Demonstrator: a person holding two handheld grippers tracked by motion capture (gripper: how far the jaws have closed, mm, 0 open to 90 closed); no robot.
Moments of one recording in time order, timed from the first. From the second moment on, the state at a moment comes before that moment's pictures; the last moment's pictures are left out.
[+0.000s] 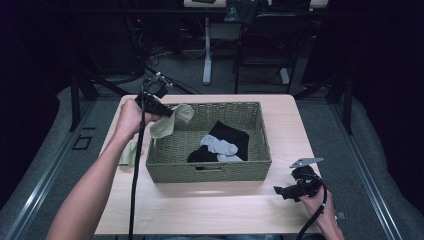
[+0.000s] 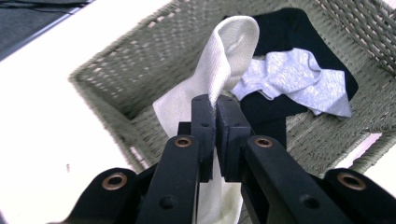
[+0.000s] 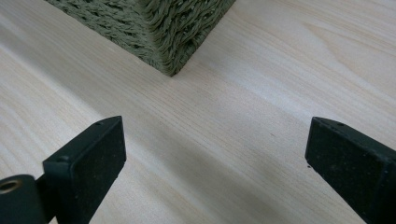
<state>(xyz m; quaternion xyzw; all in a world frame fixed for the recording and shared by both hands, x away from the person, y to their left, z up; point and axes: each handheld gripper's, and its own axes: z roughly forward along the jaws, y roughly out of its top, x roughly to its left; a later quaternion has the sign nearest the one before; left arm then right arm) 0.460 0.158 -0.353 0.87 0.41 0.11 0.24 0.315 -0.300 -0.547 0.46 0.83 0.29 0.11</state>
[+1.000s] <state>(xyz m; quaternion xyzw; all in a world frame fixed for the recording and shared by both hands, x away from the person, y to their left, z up) 0.437 0.290 -0.393 0.79 0.54 0.12 0.24 0.315 -0.299 -0.547 0.46 0.83 0.29 0.11</state>
